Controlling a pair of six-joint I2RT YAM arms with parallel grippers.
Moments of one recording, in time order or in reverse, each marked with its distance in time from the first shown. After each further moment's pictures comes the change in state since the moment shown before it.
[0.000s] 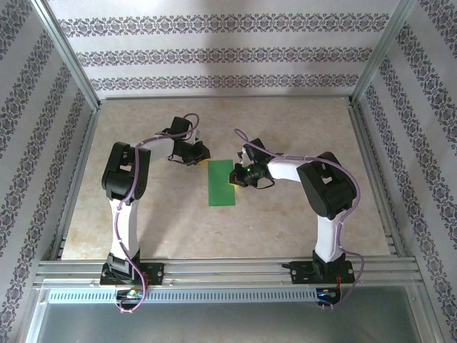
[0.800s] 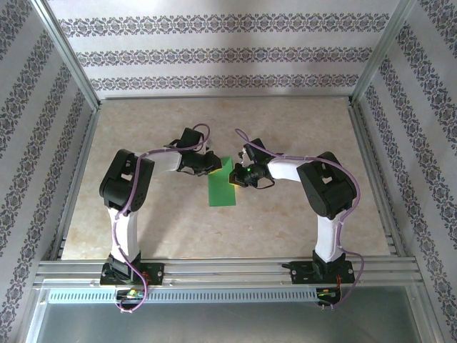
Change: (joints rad) left arm -0.132 -0.121 -0.218 0.200 0.022 -0.138; right arm -0.002 -0.001 0.000 0.002 -0.003 0.019
